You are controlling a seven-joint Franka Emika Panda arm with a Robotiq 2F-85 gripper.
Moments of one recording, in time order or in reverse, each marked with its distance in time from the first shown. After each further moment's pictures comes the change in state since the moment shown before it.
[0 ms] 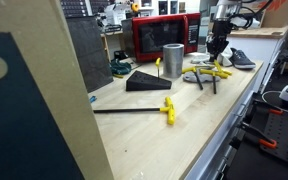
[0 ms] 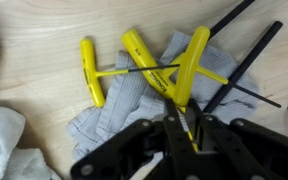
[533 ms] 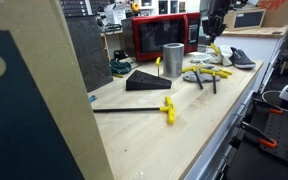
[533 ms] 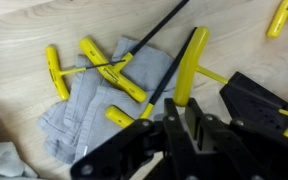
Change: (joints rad) arm 0.010 -0.028 -0.003 0.210 0.136 -0.349 0.013
